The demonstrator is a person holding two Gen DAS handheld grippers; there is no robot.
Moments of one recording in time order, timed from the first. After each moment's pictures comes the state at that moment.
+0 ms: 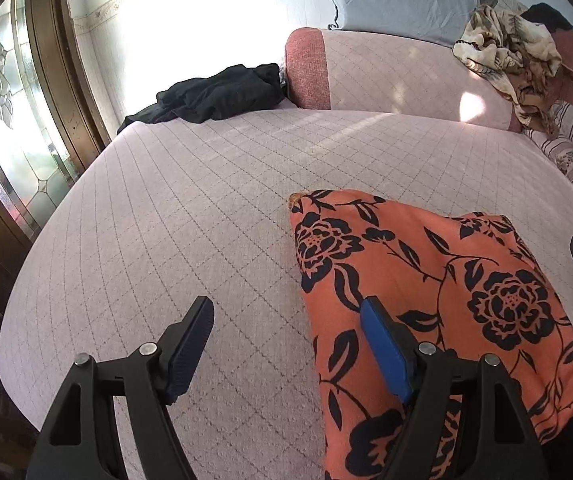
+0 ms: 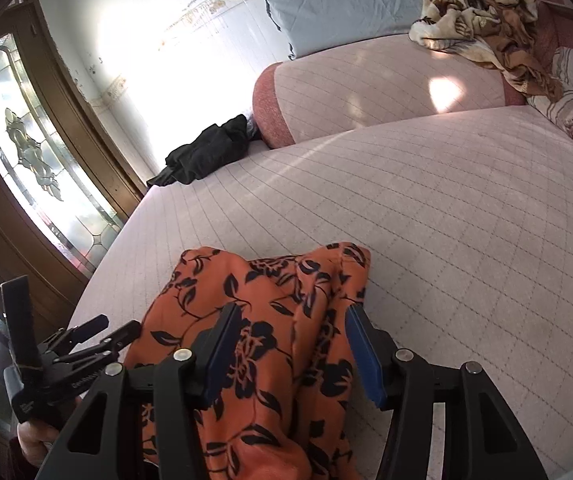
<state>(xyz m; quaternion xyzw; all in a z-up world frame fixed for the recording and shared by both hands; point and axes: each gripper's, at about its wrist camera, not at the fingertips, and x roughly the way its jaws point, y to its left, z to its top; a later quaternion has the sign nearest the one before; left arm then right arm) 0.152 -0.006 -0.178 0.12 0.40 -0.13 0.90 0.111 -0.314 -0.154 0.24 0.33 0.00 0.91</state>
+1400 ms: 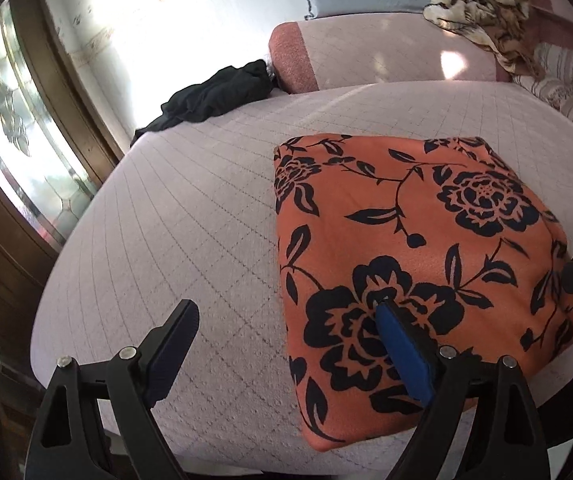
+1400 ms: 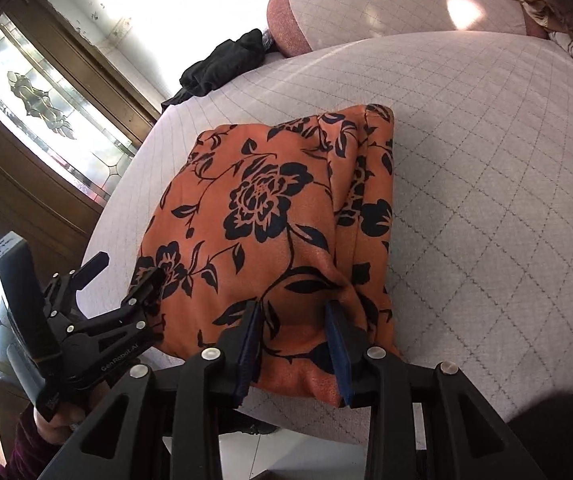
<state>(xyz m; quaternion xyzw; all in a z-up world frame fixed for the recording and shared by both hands) 0.072 -0.022 -0.192 0.17 0.39 -0.10 0.90 0.066 -0.286 -0.199 0.24 0.45 0.07 0.86</state>
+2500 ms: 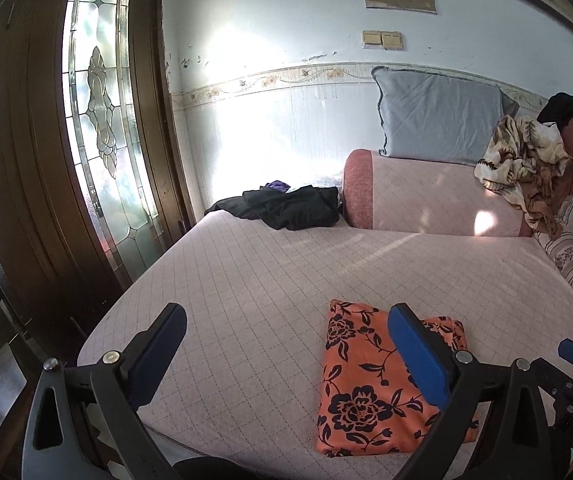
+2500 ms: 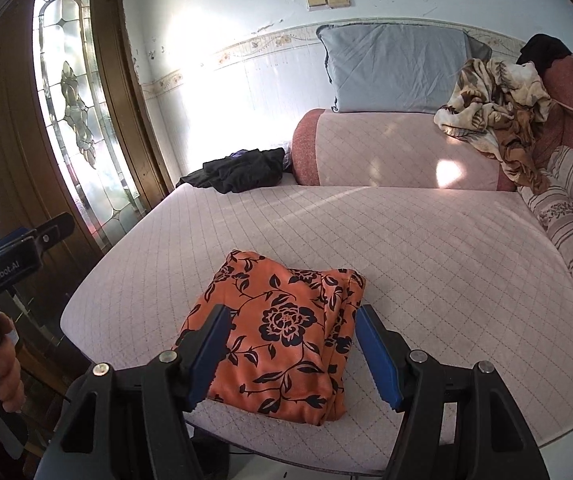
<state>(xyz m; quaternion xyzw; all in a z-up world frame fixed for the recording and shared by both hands) 0.010 0.014 -0.006 0.05 0.25 -0.02 0.97 0.002 -0.272 -0.050 0.12 0.29 0.01 0.95</state>
